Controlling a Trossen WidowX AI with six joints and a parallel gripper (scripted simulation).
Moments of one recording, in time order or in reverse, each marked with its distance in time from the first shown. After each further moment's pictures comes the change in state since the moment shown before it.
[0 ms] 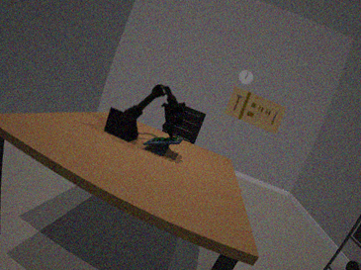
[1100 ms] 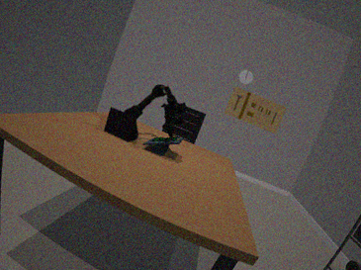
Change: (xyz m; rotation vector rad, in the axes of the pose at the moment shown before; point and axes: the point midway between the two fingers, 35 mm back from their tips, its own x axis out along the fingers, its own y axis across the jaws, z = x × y) arm 0.003 0.000 0.000 0.002 0.000 0.001
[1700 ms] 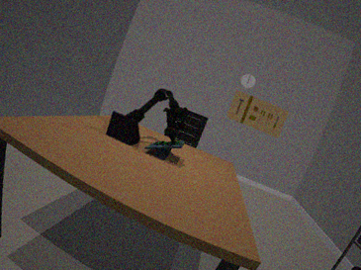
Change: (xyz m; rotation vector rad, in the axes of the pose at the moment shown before) arm 0.003 0.000 0.000 -0.002 -0.001 0.001
